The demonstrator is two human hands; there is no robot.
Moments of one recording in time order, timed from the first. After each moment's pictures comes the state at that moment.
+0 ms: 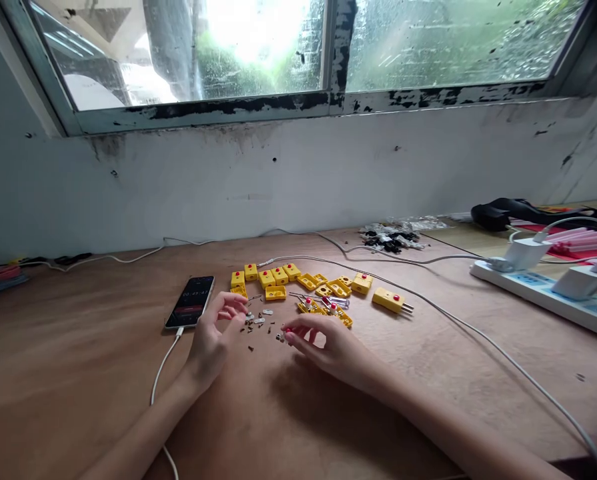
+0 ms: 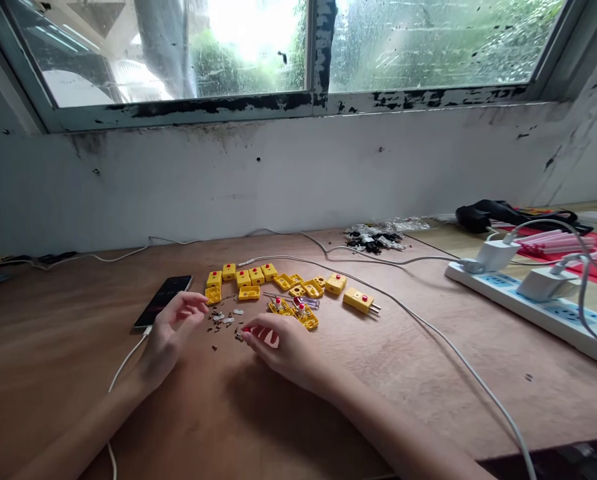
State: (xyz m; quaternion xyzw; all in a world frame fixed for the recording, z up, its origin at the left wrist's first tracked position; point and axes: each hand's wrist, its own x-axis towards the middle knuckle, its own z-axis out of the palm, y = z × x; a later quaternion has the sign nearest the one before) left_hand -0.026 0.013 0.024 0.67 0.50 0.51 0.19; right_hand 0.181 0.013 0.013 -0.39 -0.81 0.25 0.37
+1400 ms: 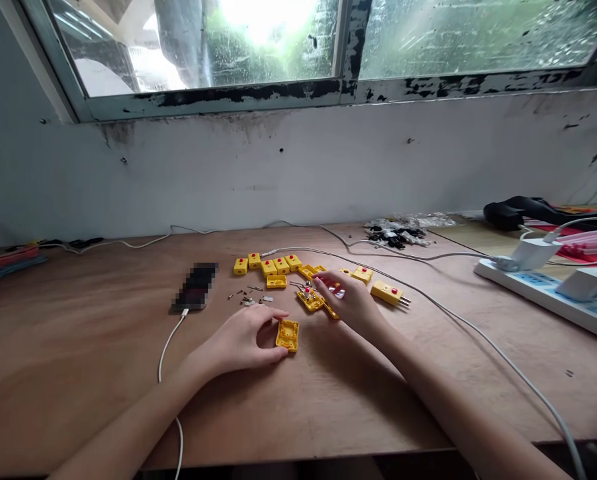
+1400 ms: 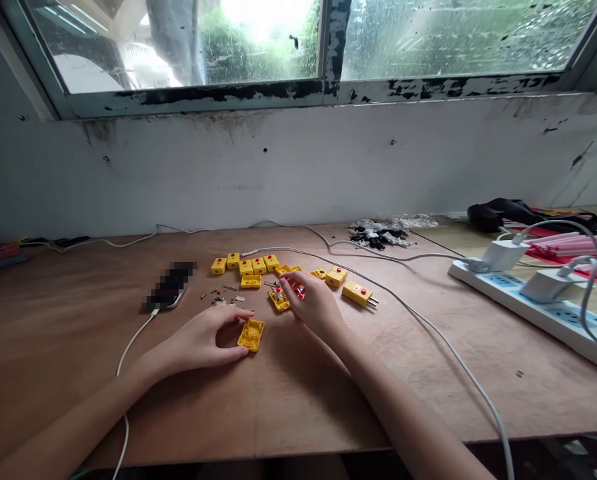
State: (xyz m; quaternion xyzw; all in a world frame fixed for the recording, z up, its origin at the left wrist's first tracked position) left_hand -0.009 0.008 0.016 0.86 0.43 0.21 0.17; right_hand 0.218 0.053 0.008 -0.48 -0.75 0.13 0.44
